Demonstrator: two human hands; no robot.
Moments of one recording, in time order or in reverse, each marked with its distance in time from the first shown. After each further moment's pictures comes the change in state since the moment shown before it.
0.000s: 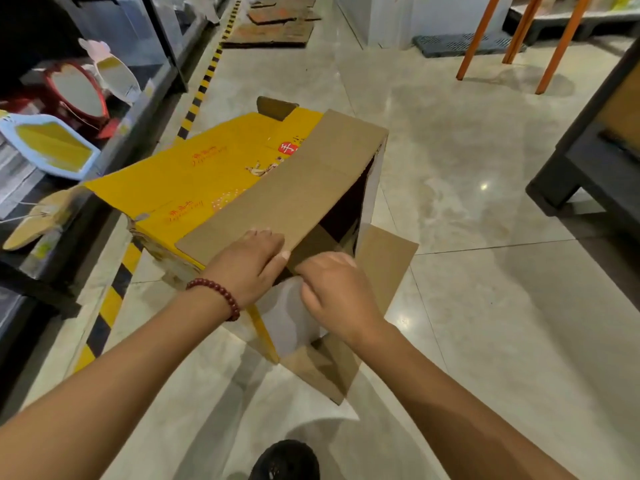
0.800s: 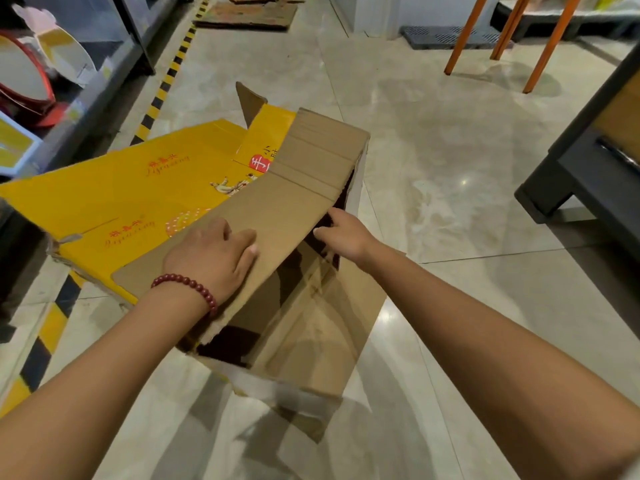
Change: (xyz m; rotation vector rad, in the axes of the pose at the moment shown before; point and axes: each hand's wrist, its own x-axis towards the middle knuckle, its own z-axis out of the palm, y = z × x) left_hand 0.064 -0.020 0.011 0.250 0.052 -0.220; right_hand 0.100 0.094 -0.017 0.591 -0.234 0.537
